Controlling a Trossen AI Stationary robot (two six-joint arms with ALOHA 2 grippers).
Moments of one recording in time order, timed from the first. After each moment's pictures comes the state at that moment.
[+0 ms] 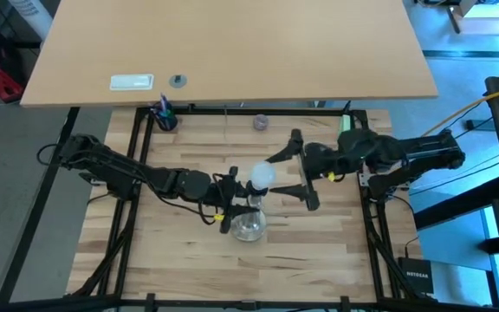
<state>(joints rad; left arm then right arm) -0.26 1.49 1.02 0.32 -0.17 -0.14 0.23 1.28 1.42 -0.19 0.00 -0.04</state>
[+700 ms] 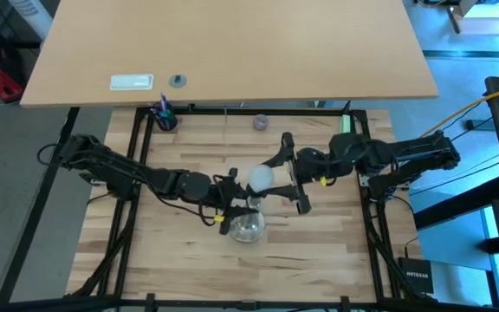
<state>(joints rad) -0.26 1.49 1.02 0.31 -0.18 -0.14 0.23 1.34 1.43 -0.09 0.01 -0.06</state>
